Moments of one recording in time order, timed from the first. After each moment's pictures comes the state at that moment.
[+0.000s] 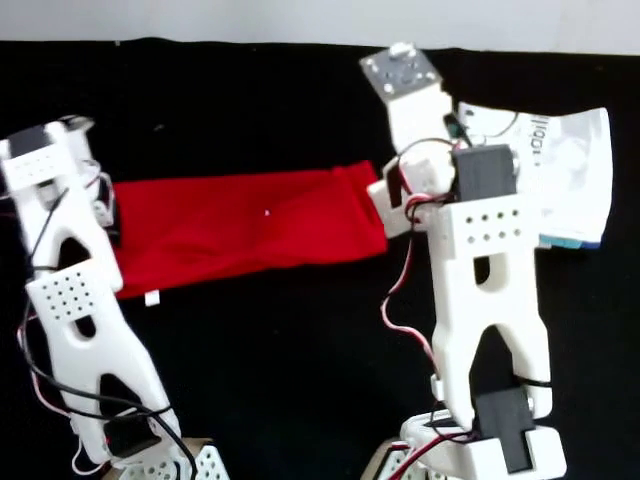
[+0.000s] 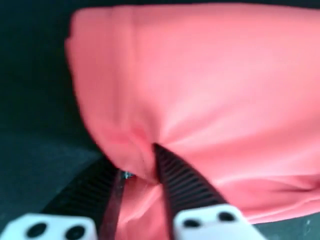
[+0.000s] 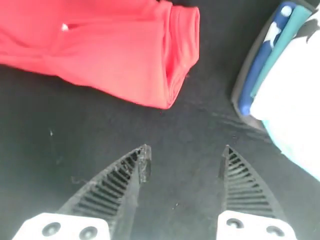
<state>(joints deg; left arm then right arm) -33.8 65.6 -63.4 97.5 -25.7 -16.7 -11.3 -16.1 100.4 15.2</state>
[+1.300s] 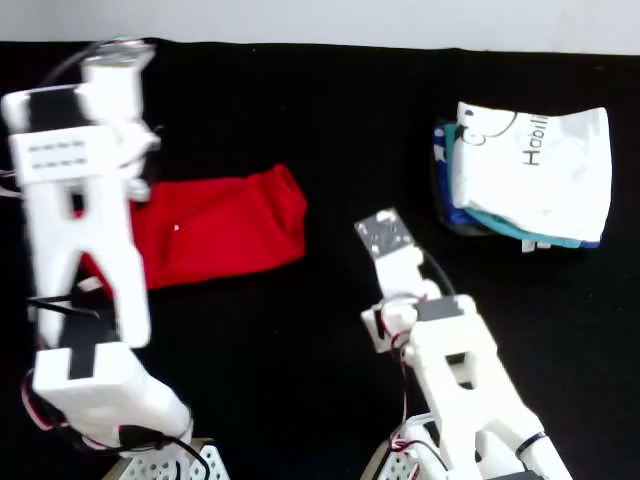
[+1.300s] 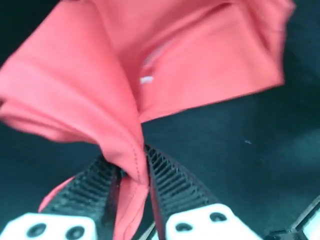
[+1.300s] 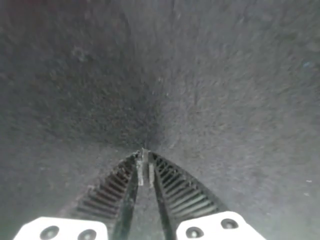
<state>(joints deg) -10.8 8.4 -27.1 101.0 -21.3 -16.7 -36.0 71.8 41.0 15.0</state>
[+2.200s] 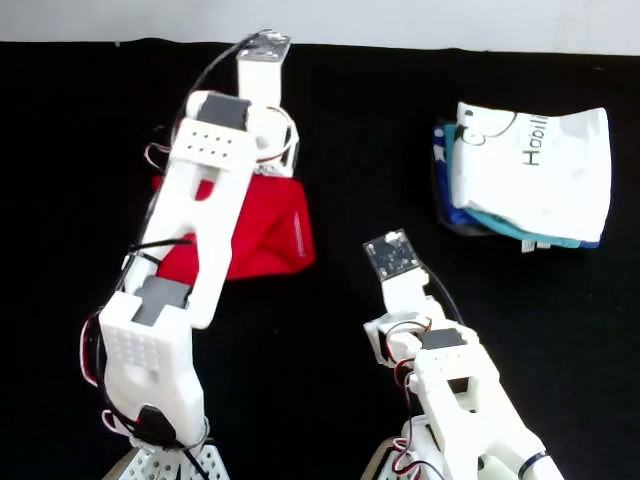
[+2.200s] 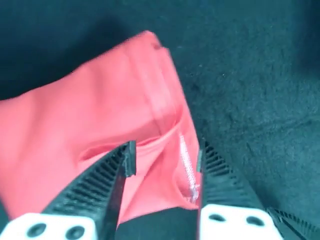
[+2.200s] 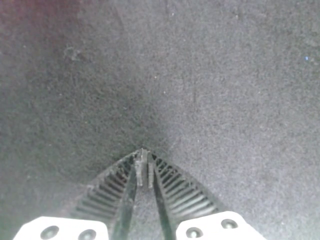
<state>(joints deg) 5.5 23.6 -31.0 77.8 -3.0 -14.5 -37.5 81.3 30.3 15.0</state>
